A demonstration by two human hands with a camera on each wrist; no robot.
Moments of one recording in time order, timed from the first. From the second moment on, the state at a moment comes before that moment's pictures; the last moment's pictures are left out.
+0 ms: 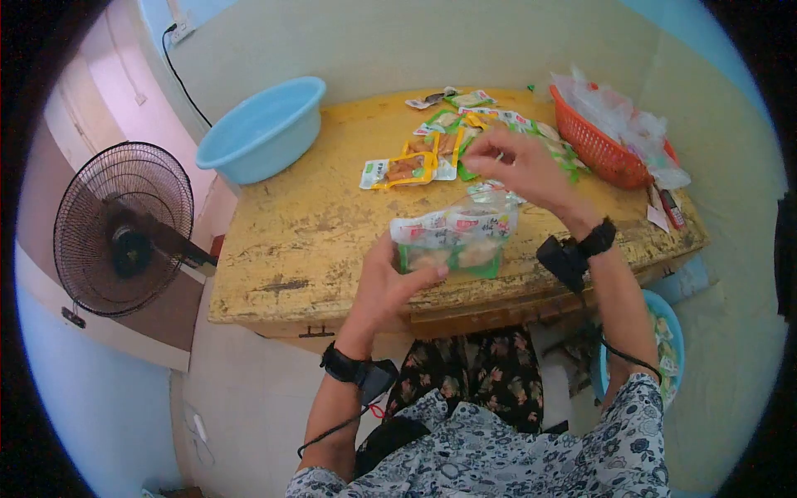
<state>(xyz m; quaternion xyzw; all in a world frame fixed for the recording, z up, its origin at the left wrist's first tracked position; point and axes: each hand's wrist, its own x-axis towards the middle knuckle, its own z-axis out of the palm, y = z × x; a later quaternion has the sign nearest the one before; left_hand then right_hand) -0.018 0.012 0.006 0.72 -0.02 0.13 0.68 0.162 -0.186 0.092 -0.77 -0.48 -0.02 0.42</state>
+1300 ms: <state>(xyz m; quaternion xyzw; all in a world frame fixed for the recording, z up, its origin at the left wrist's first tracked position) -0.010 0.007 -0.019 0.80 -0.02 0.19 0.57 -0.022 -0.472 -0.063 -0.75 0.01 -0.05 0.66</state>
